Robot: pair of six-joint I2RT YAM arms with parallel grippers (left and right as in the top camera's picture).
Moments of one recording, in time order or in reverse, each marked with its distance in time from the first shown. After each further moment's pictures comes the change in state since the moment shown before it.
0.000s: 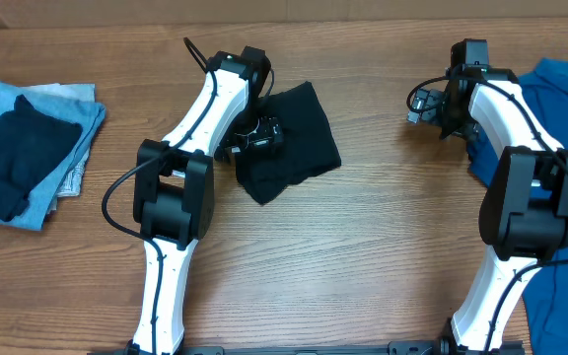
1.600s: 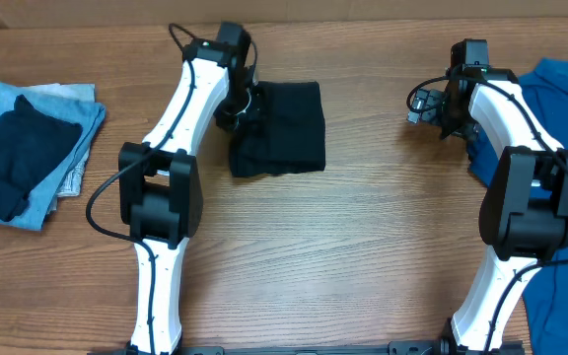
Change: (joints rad) left arm 0.054 -0.024 0.083 0.117 0.177 0.250; right arm 0.000 0.000 0.000 0.000 0.000 0.000
